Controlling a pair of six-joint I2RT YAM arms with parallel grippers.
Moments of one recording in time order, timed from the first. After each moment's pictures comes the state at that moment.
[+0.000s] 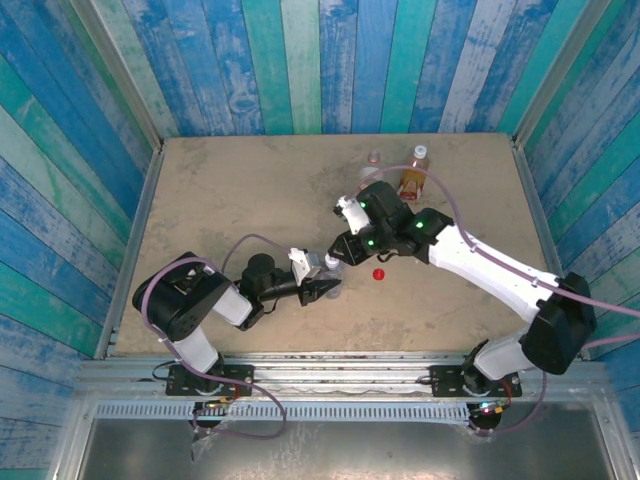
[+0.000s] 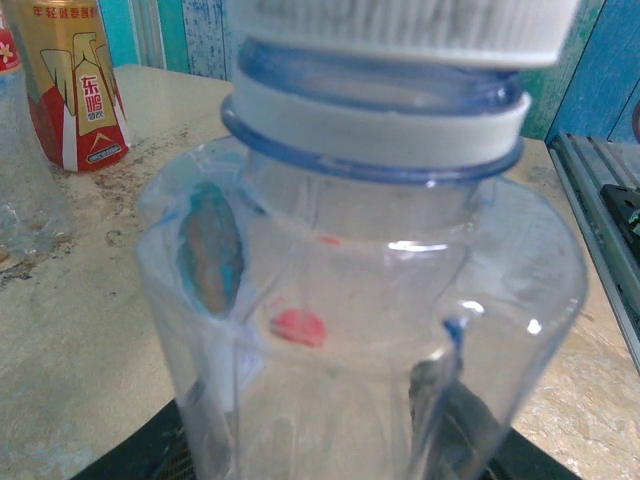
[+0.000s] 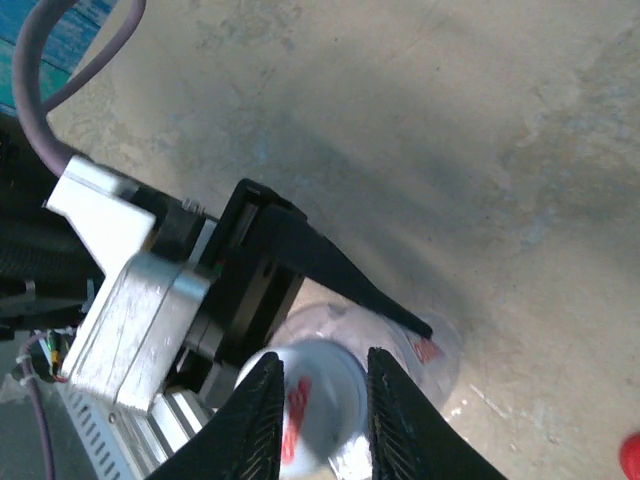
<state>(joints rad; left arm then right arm) -0.63 1.67 0.24 1.26 0.62 0.03 0.78 1.46 1.22 -0.62 -0.34 0.28</state>
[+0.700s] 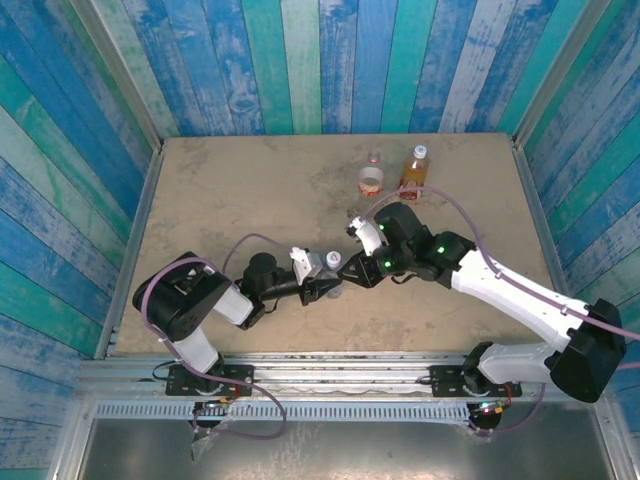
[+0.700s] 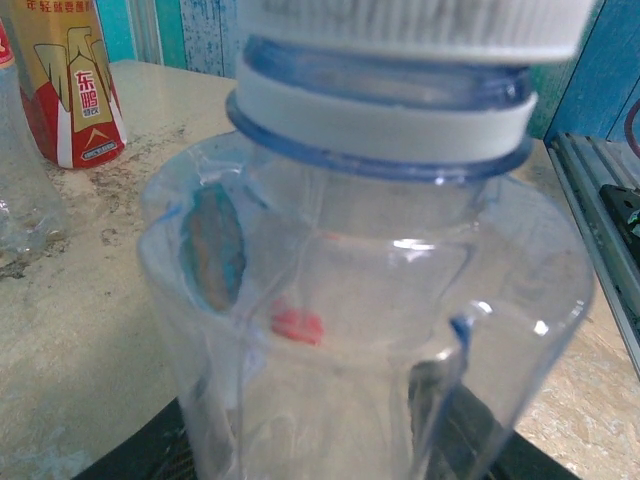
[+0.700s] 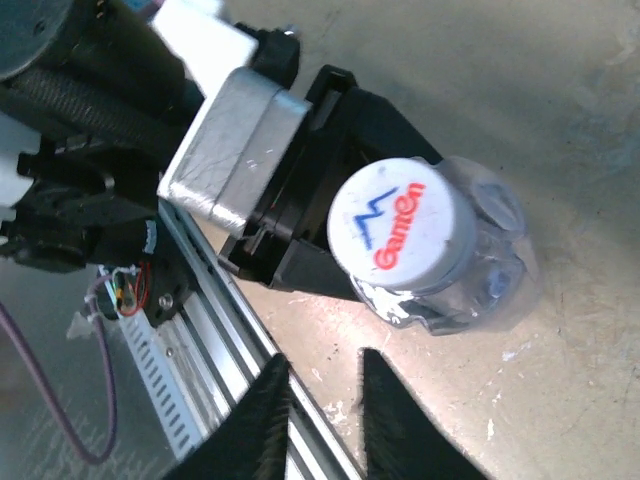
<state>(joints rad) -0.63 1.67 0.26 1.23 0.62 0.03 0.80 1.25 1.01 -0.58 -0.42 0.31</state>
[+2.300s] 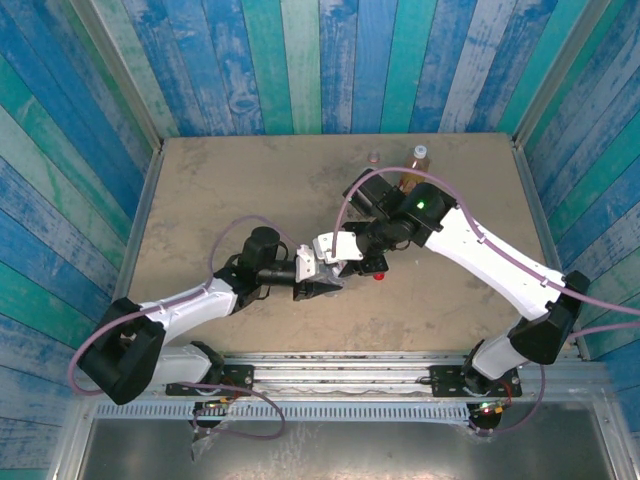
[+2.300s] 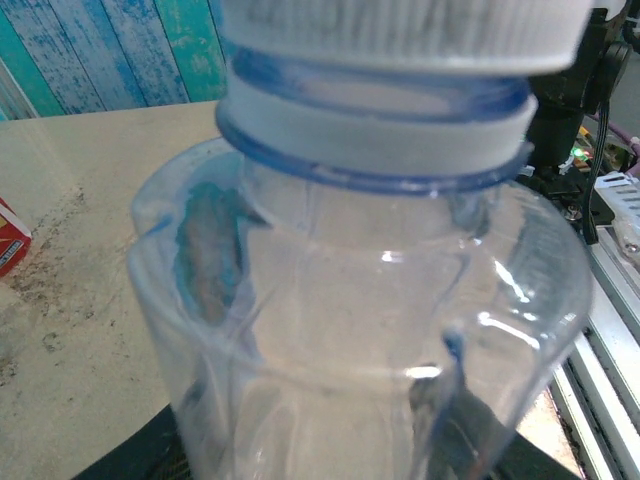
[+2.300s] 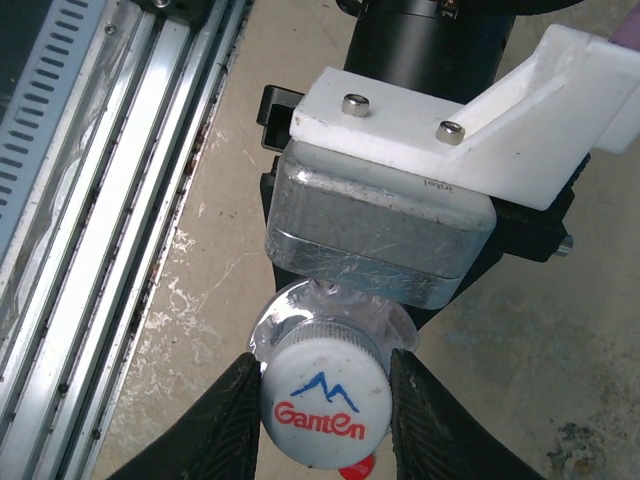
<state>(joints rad) -0.63 1.25 0.49 0.33 0.84 0.47 0.88 1.54 1.64 -1.23 -0.35 -0.94</state>
